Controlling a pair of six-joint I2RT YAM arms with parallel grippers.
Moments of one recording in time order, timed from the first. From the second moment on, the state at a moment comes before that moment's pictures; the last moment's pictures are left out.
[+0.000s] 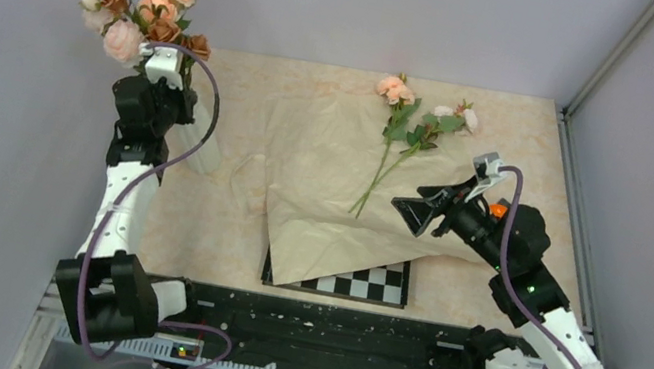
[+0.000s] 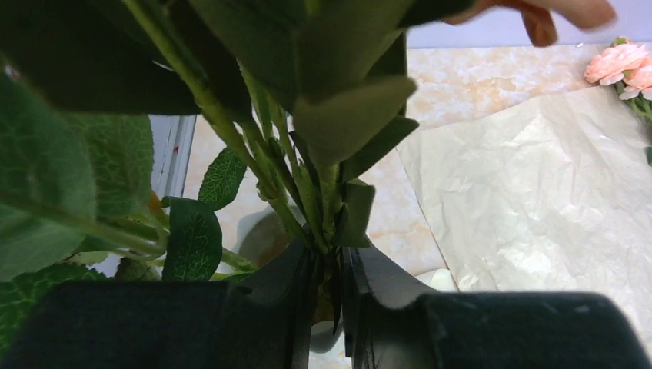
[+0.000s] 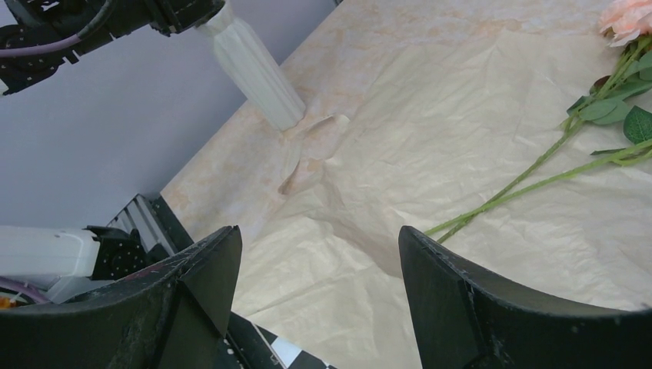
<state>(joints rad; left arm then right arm) 0.27 1.17 0.93 0.05 0.30 0.06 0.51 0.68 0.67 -0.04 -0.32 0.42</state>
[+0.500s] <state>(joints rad) 0.27 1.18 0.93 0.05 0.27 0.05 0.51 0.68 0.67 -0.02 -0.32 0.42</state>
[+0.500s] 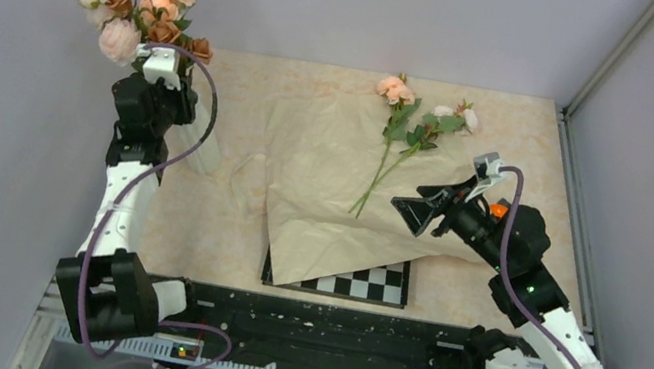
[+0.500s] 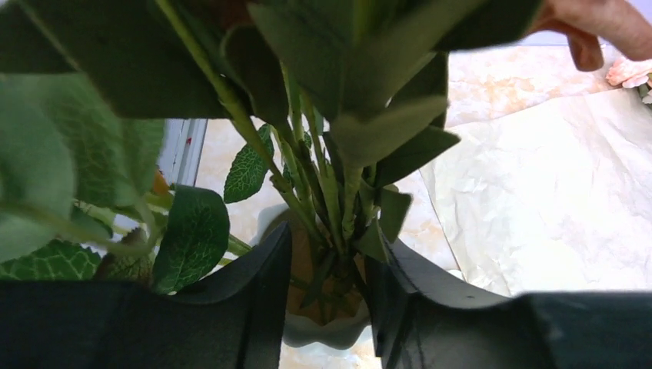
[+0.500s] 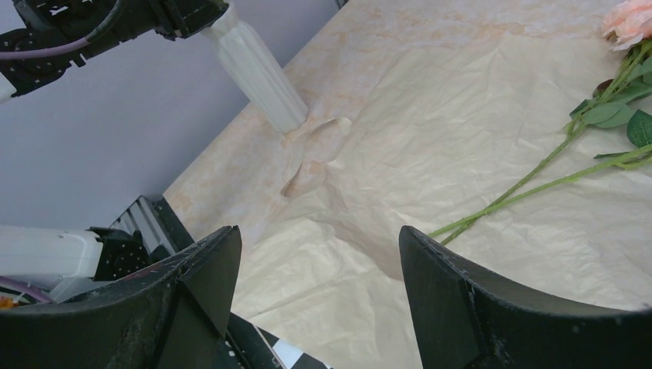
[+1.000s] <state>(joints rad) 0.27 1.12 0.92 0.06 0.27 0.05 0.51 0.68 0.67 -0.01 -0.32 0.42</state>
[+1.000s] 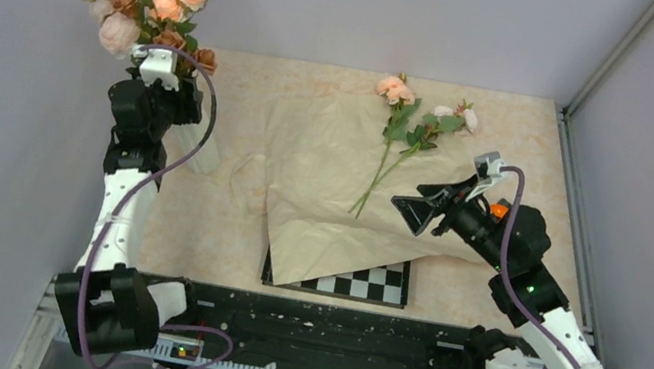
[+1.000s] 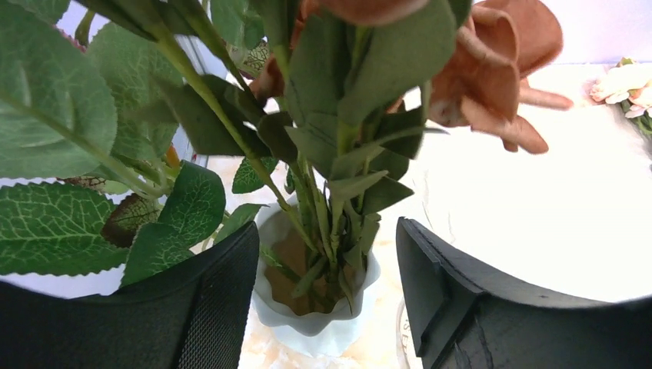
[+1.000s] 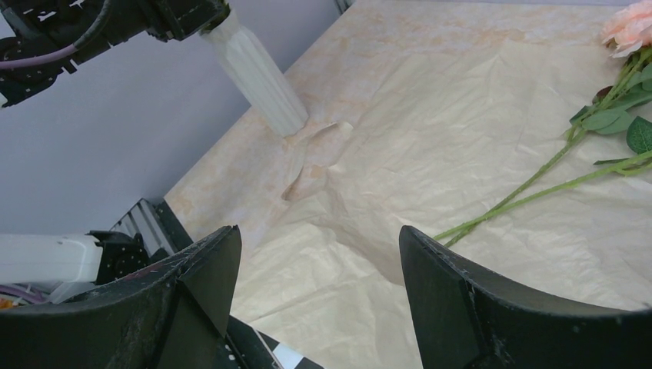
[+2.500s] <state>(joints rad) -0.02 0.91 0.99 -0.44 0.21 -0.26 0.51 0.98 0.74 -0.13 -0.05 0.56</state>
